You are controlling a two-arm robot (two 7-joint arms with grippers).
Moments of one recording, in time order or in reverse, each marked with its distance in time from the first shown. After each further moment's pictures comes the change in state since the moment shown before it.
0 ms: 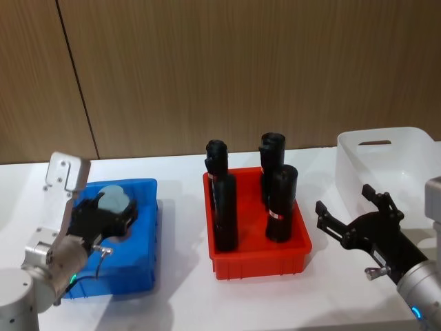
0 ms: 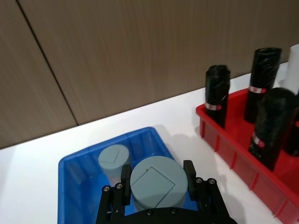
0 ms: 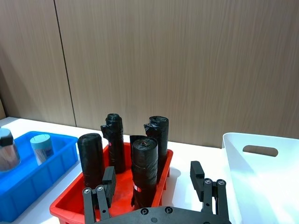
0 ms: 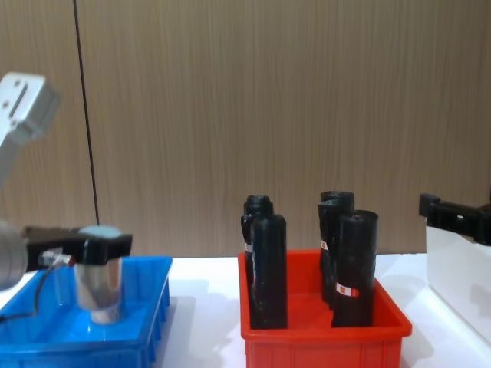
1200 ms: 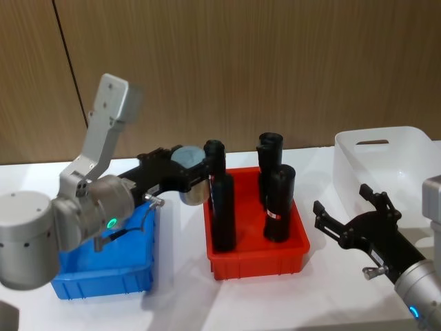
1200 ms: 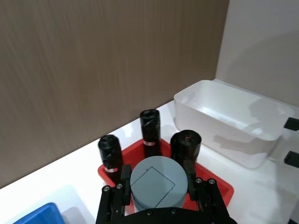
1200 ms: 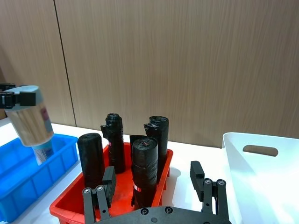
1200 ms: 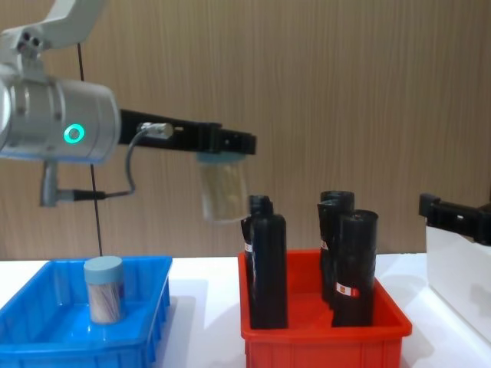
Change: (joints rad) left arm -0.147 -0.064 0.021 -0.158 -0.041 0.265 -0.289; right arm 0.000 0.000 0.000 0.000 0.000 0.000 0.000
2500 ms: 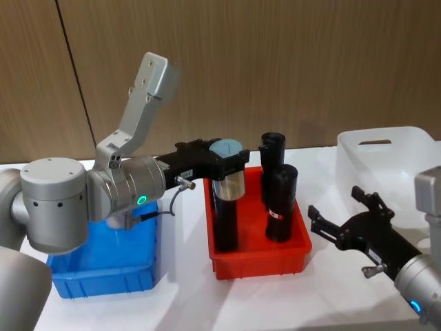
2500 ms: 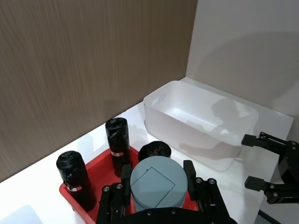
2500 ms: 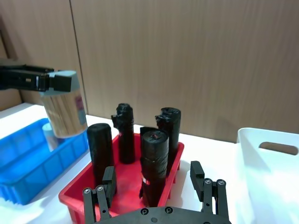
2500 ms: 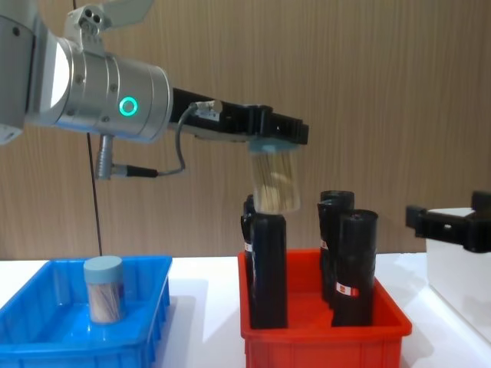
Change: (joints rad) left arm -0.123 -0.074 0.034 0.109 0.016 0.080 -0.124; right arm 0.042 0.007 0.010 0.031 0.007 0.063 0.097
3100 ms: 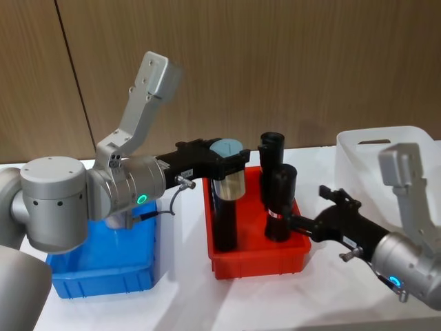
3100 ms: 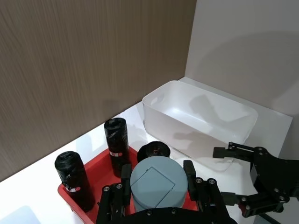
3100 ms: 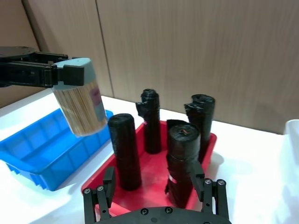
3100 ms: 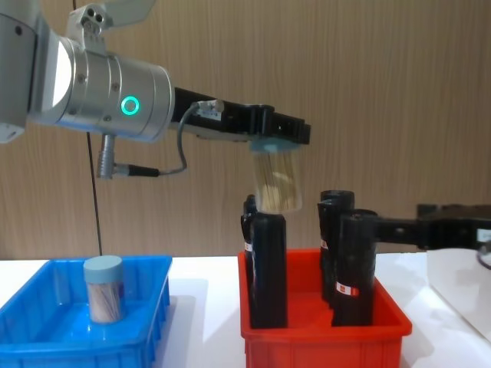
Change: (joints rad) left arm -0.004 -0.003 0.002 0.004 0.001 0.003 -0.004; right arm 0.151 -0.043 -0.011 0.114 0.014 0.165 0.169
